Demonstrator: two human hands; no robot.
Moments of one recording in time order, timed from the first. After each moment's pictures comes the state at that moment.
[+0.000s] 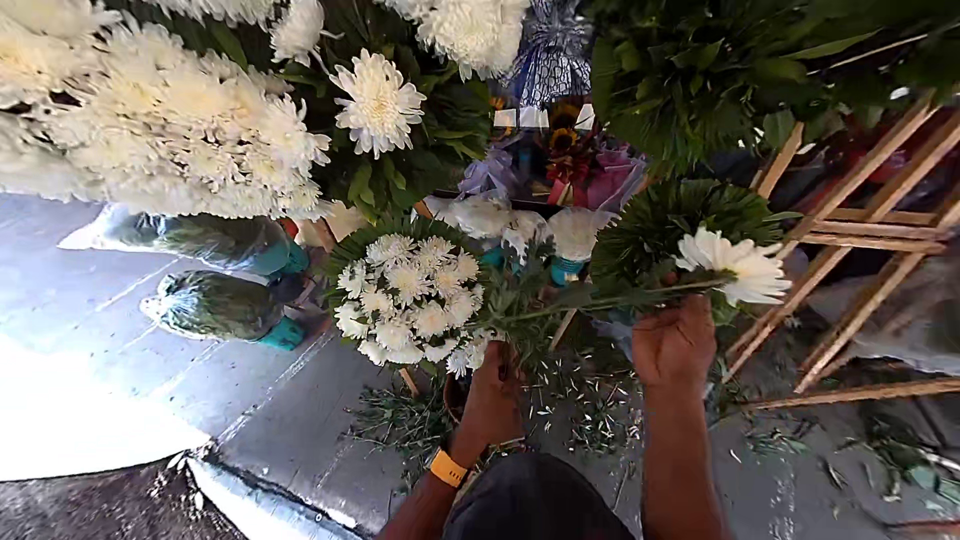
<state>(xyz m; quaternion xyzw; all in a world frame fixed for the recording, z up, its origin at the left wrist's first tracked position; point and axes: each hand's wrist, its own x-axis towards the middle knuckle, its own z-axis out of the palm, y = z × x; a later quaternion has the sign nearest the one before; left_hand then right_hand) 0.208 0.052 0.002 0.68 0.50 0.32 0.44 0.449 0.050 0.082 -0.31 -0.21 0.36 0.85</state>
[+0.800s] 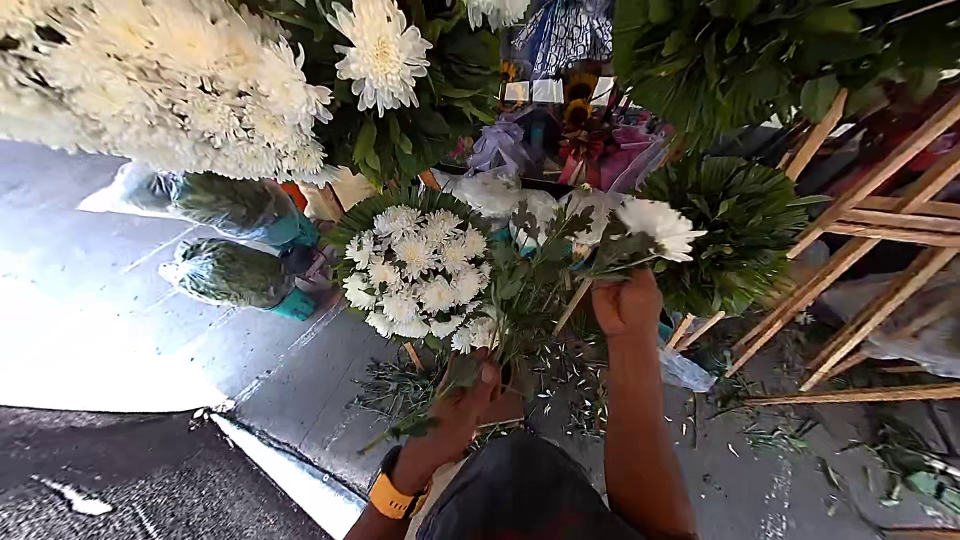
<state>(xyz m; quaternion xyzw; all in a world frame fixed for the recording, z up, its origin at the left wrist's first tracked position) 0.157 0.003 0.046 0.60 0.40 0.39 0.57 0.417 0.089 0.063 -0.25 -0.16 0.49 0.82</state>
